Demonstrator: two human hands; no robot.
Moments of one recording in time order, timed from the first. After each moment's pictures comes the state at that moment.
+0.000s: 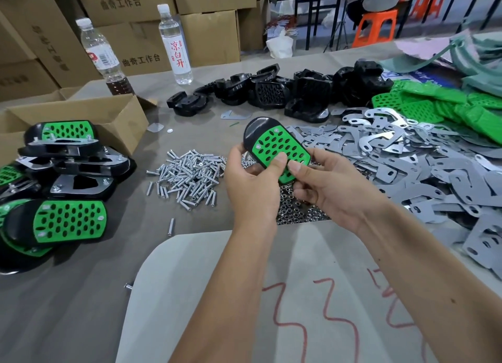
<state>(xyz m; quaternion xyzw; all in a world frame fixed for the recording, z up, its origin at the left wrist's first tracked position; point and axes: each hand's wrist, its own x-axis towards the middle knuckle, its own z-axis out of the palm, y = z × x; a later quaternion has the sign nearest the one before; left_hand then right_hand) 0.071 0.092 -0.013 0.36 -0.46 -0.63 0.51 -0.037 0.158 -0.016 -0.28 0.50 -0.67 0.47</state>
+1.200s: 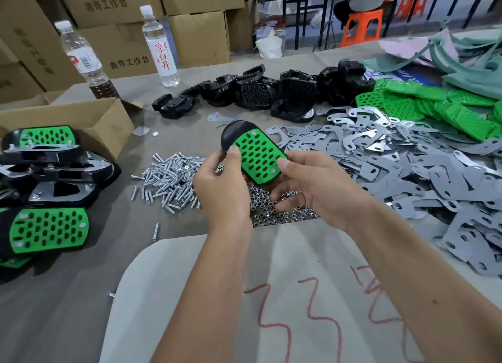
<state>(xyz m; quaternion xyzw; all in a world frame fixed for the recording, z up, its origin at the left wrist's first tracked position) 0.076 0.081 -0.011 0.44 -0.43 -0.58 0.53 -0.040 0.166 -0.007 -0.35 0.52 -0.61 0.48</state>
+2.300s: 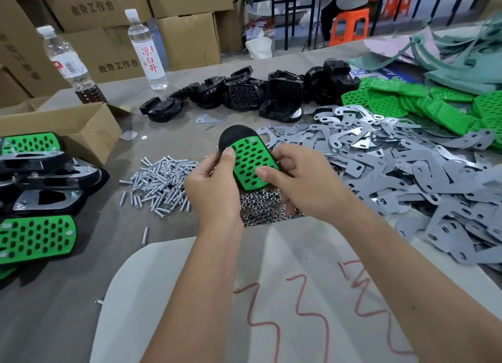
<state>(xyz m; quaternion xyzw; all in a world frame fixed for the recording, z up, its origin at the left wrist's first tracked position) 0.072 0.083 -0.010 0.43 -0.42 -0.62 0.51 -0.042 0.167 -0.010 -0.48 0.69 -0.49 0.21</state>
